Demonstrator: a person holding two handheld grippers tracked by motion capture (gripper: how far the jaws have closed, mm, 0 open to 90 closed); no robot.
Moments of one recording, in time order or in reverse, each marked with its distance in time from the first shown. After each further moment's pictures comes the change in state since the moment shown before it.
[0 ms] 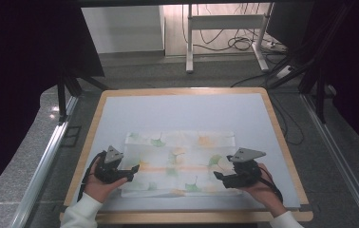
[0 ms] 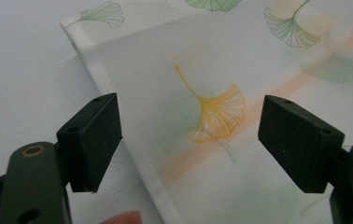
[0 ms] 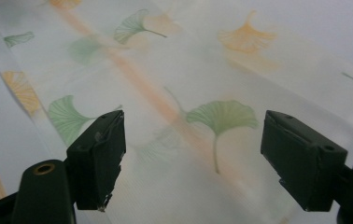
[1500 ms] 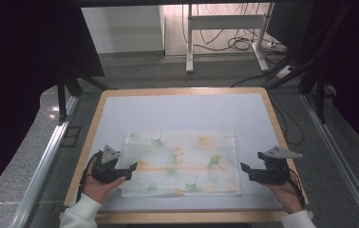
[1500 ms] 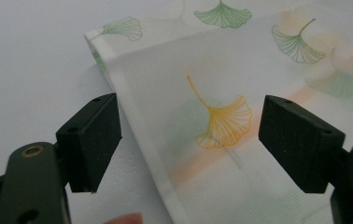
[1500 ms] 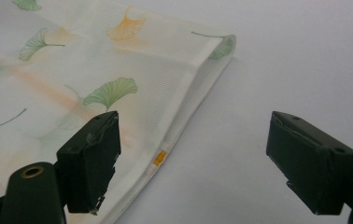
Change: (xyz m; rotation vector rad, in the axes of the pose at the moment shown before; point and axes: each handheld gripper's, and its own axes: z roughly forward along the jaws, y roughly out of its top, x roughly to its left) left arm 0.001 0.002 -0.008 -0.038 0.049 -0.027; right arm -0.056 -0.045 -0.042 -0.084 -0.193 0.250
